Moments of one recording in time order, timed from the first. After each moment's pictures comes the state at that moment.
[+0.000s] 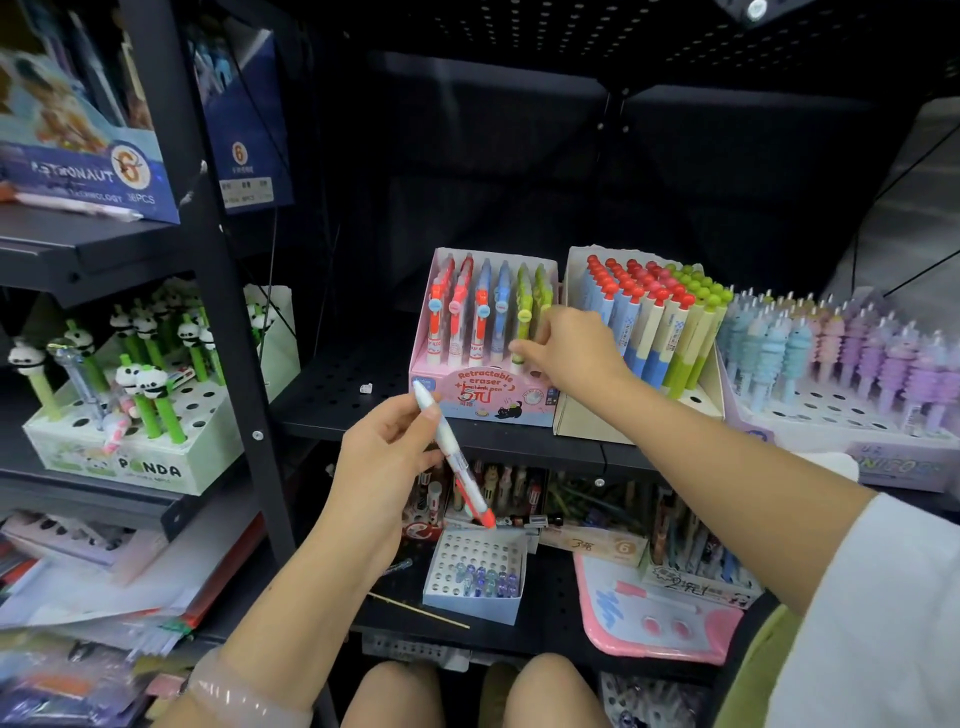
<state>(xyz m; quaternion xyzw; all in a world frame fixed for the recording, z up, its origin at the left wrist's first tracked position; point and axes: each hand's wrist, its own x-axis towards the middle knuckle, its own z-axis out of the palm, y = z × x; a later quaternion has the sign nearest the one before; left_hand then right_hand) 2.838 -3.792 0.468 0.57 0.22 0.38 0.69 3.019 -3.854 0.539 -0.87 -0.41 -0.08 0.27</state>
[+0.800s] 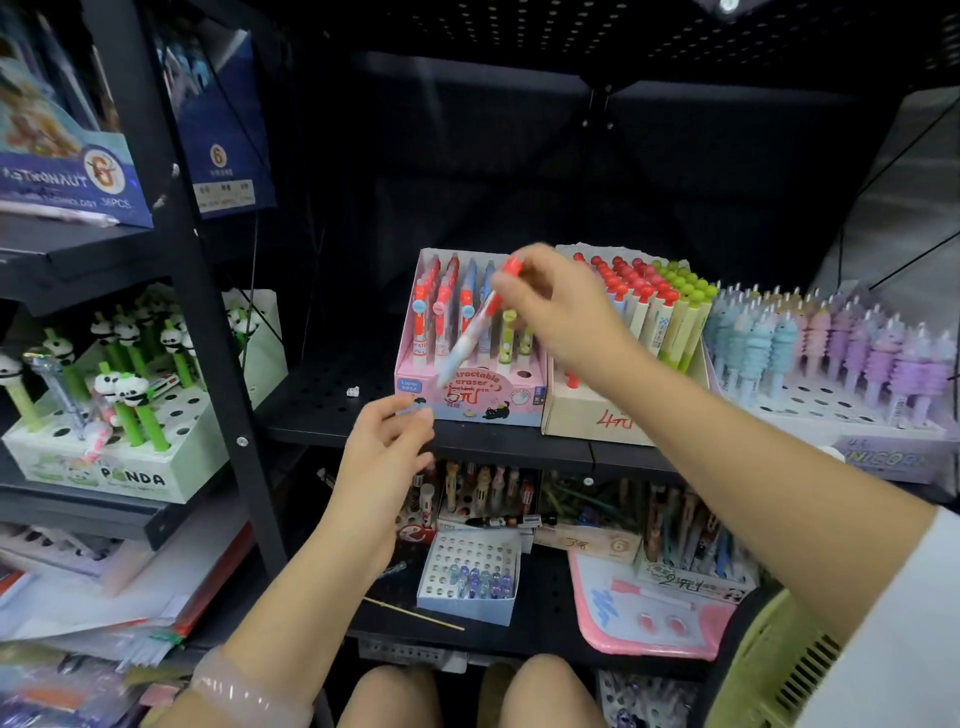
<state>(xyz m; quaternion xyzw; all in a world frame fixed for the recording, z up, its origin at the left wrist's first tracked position) 2.849 -3.791 0.462 0.57 0.28 0.37 0.68 2.990 -3.875 0.575 -0.70 -0.52 -0.02 0.49</state>
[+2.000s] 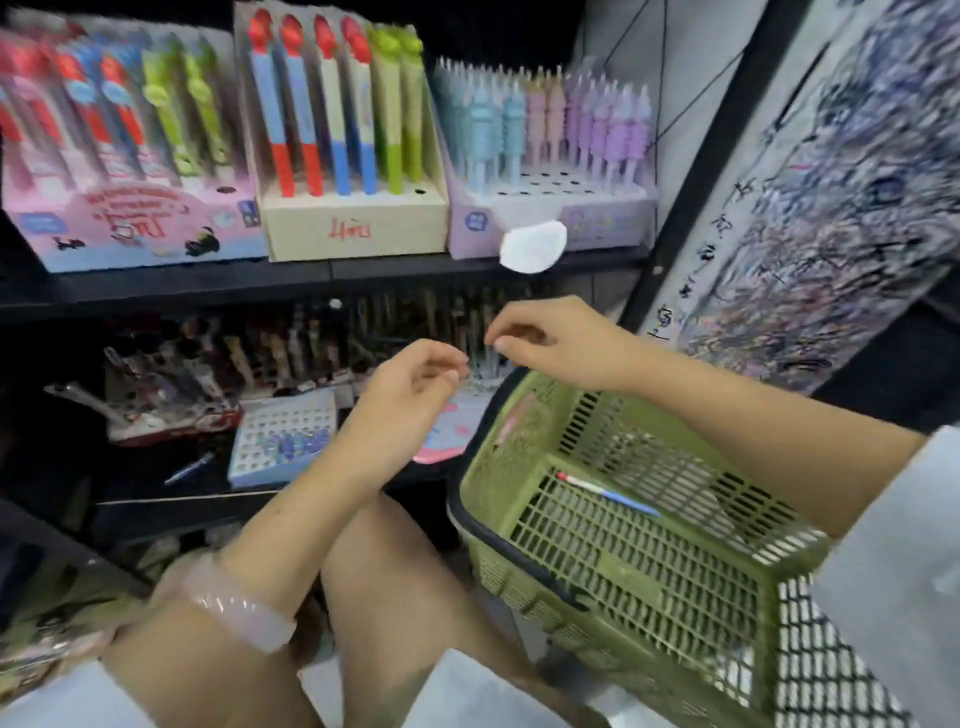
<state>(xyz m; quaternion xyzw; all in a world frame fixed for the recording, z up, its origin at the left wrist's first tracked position) 2.920 -3.966 0.412 0.77 0.06 0.13 0.62 3.032 -4.111 0.460 -0.86 -0.45 0.07 0.22</state>
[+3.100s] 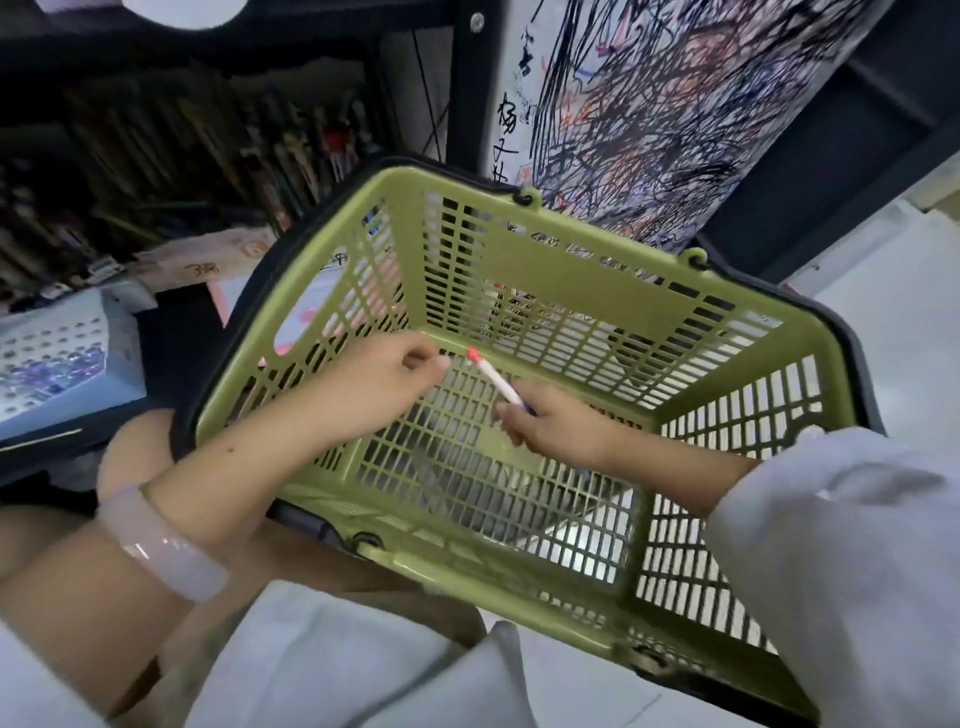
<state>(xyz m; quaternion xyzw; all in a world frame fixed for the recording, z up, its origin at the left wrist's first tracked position) 2.984 -4.093 0.332 0.89 0.00 -0.18 0.41 3.009 -4.296 0.276 -0.86 -0.17 0.32 0.35</state>
